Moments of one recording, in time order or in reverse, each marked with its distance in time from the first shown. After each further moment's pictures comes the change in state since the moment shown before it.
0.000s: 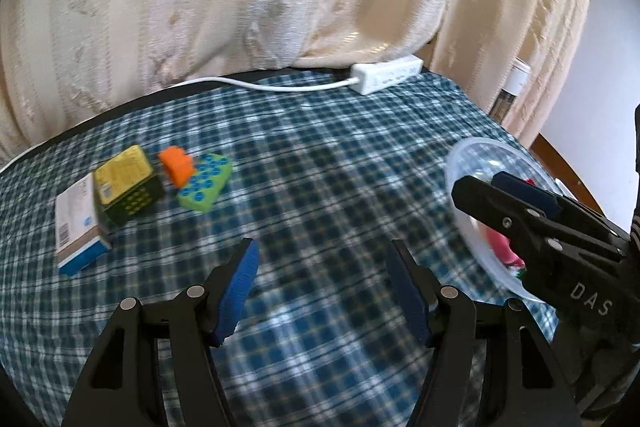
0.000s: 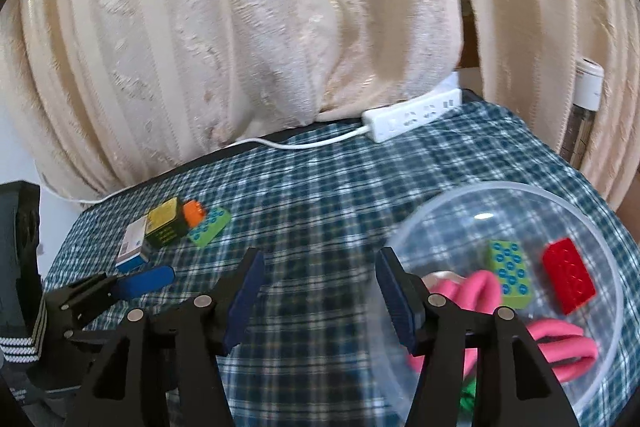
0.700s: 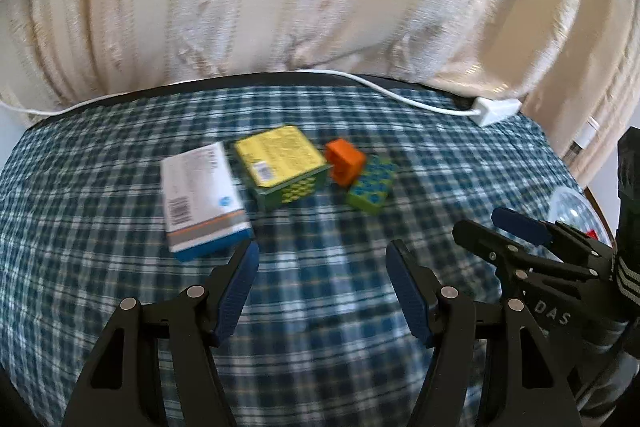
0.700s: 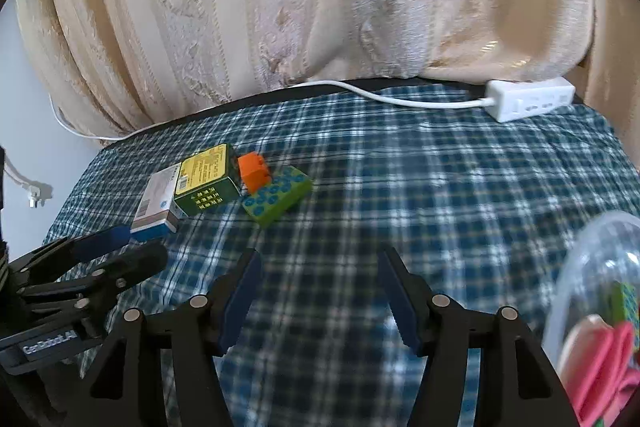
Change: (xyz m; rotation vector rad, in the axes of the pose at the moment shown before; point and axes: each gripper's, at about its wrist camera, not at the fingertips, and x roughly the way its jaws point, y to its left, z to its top) left arm -0.019 0.122 -0.006 -0.203 -0.011 0.166; right arm 0.095 0.087 0.008 -0.152 0.182 0.114
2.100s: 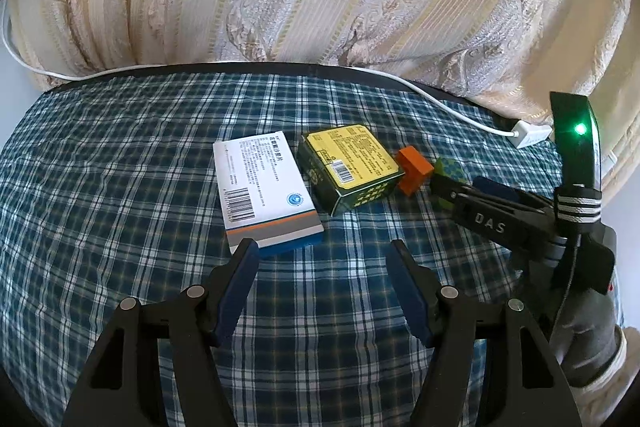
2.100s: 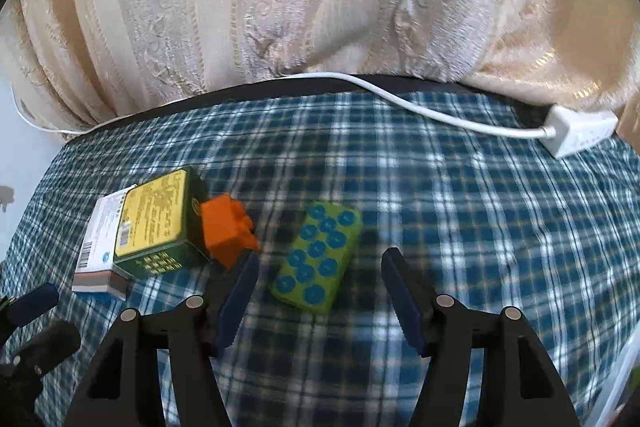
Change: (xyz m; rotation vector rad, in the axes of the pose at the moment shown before) left arm 0.011 0.048 -0.003 -0.113 0.012 0.025; right arm 0.088 0.018 0.048 -0.052 0.049 -0.092
